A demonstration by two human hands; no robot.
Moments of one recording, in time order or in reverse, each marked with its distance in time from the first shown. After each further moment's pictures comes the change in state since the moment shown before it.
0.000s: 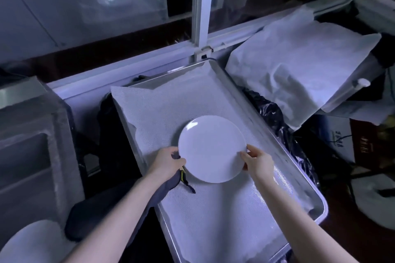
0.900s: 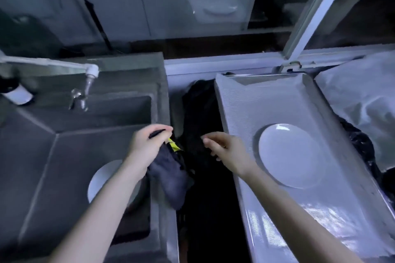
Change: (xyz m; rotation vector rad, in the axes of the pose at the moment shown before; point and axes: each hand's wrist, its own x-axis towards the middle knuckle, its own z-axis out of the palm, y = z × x) left_hand -0.159 -0.095 -0.185 -0.493 0.615 -0.011; right_hand -0.177 -0.125 0.171 -0.206 -0.727 -0.602
